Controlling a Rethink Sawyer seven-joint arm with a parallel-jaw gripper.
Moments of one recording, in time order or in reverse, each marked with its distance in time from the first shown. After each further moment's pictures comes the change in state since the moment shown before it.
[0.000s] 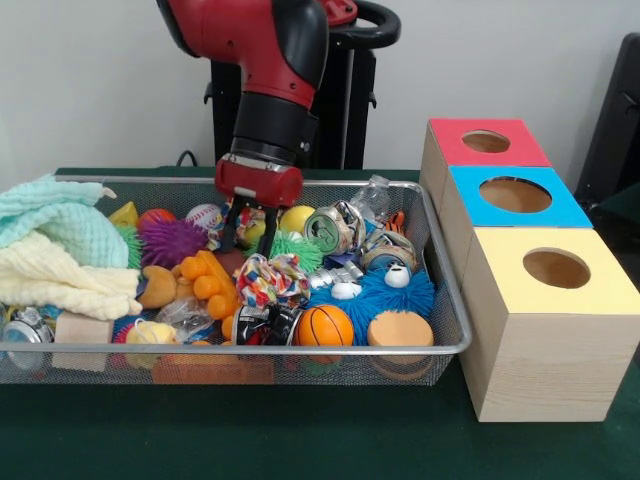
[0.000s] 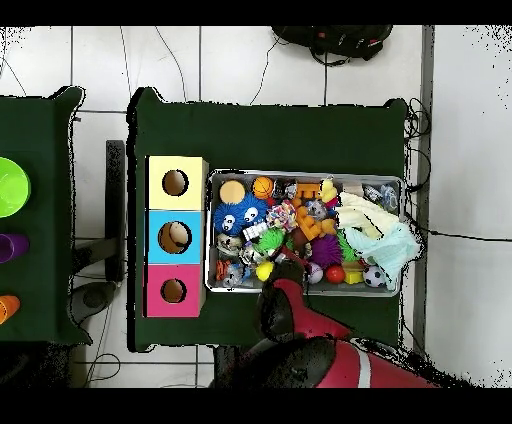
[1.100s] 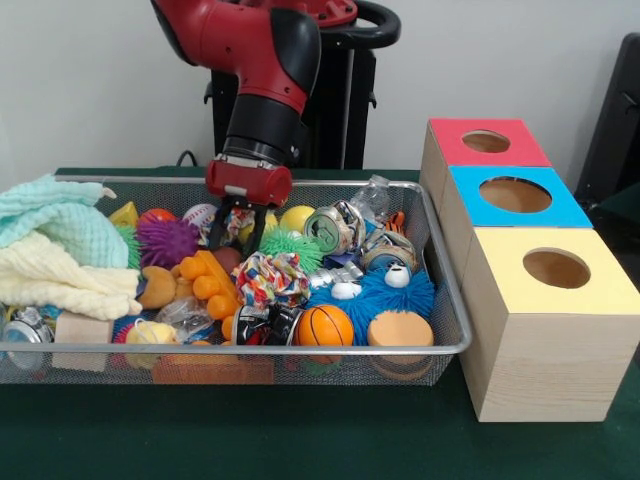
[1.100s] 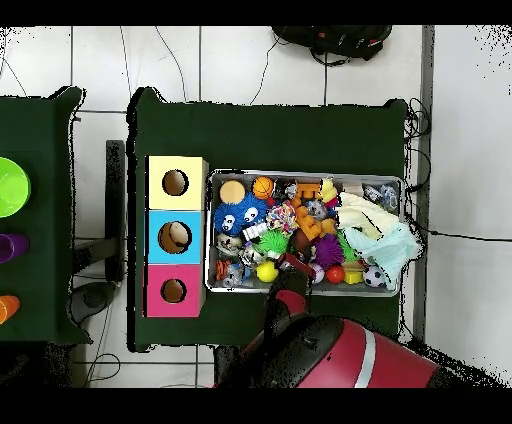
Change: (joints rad) arm -0.025 0.086 -0.033 -0.001 -0.054 -0.196 0.000
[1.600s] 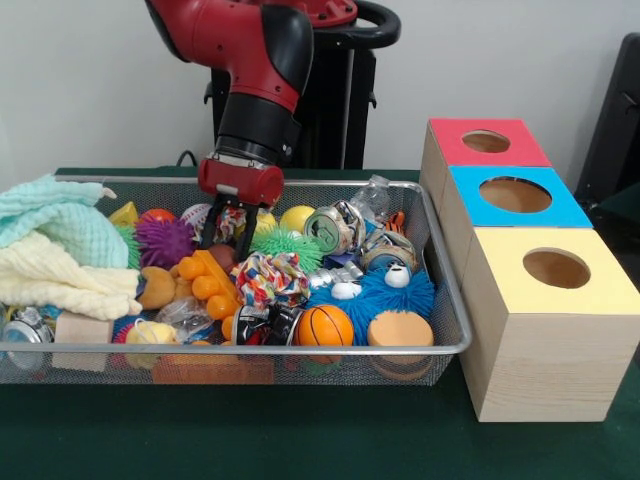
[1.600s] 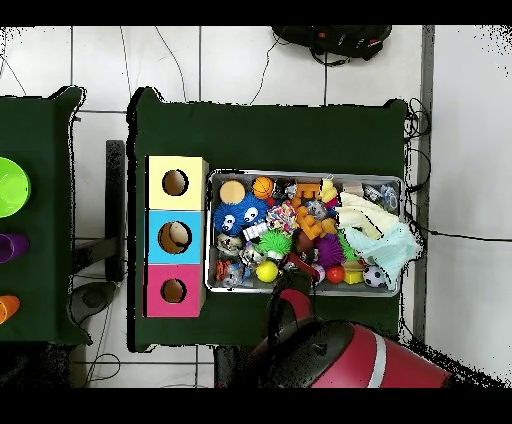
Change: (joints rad) arm -0.018 -0.016 0.000 0.000 -0.001 0.051 0.000
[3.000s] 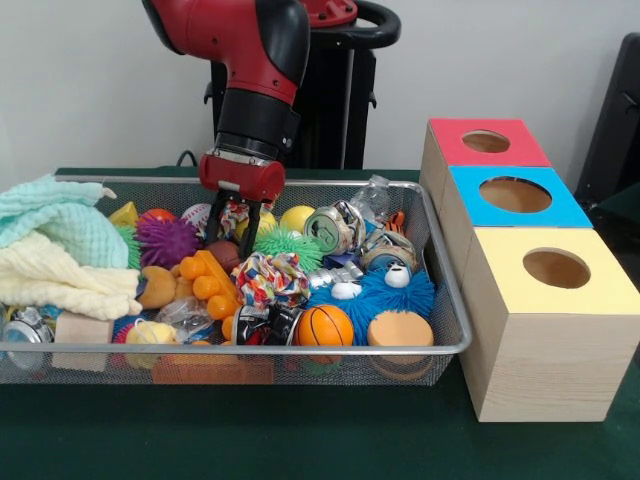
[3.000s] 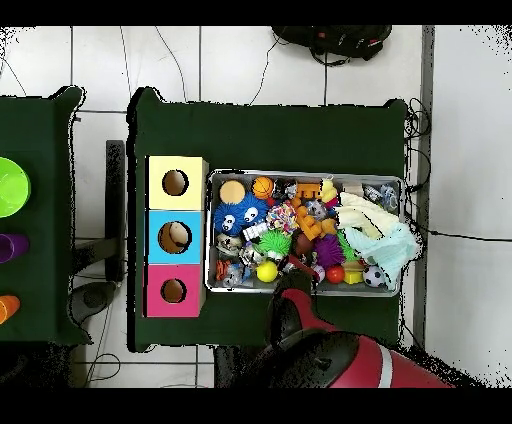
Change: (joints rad) arm -0.005 -0.045 0.002 0.000 -0.030 0.125 0.000
